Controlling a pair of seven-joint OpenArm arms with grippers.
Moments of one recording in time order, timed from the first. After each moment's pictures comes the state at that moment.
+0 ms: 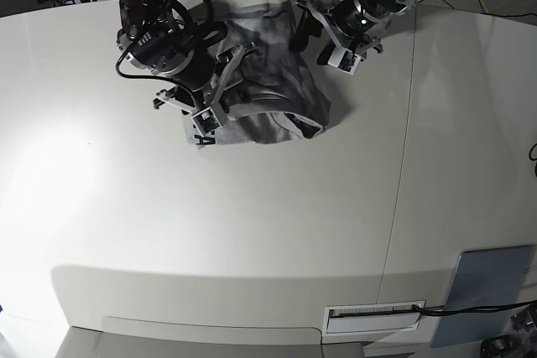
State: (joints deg) left arm 29.6 -2.8 2.9 100.9 -13.0 -27.2 29.4; right arm -14.9 7.3 -9.3 122.1 14.5 16.0 -62.0
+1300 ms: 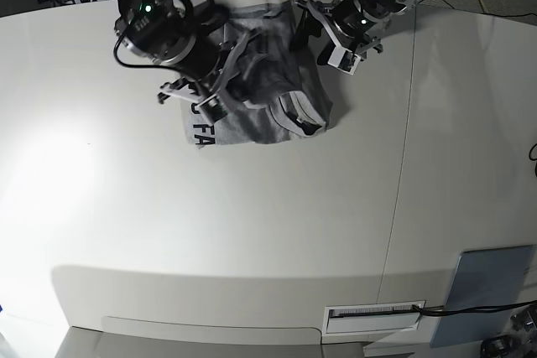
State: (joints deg) left arm 29.6 -2.8 2.9 100.9 -13.0 -27.2 29.4; right arm -18.1 8.5 -13.7 130.2 15.5 17.2 -65.3
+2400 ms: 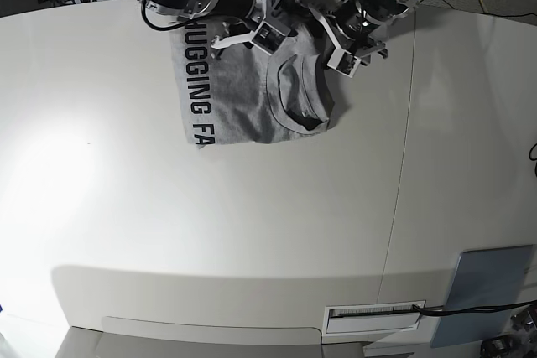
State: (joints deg) left arm 29.8 -2.9 2.9 105.7 -6.5 -27.2 31.4; right arm -23.9 14.9 -27.3 133.3 21.5 21.6 -63.9
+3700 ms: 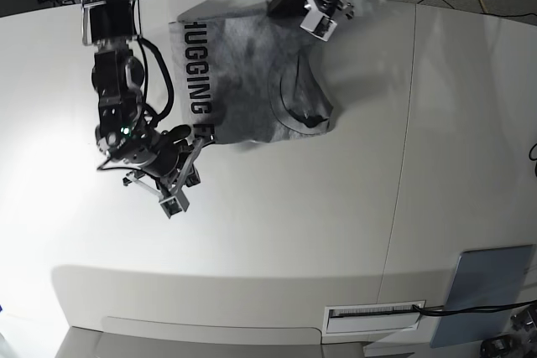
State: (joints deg) left arm 38.8 -2.7 10.5 109.7 -21.2 -29.8 35.8; right arm 11.4 14.5 -6.0 88.3 16.6 20.8 -53.8
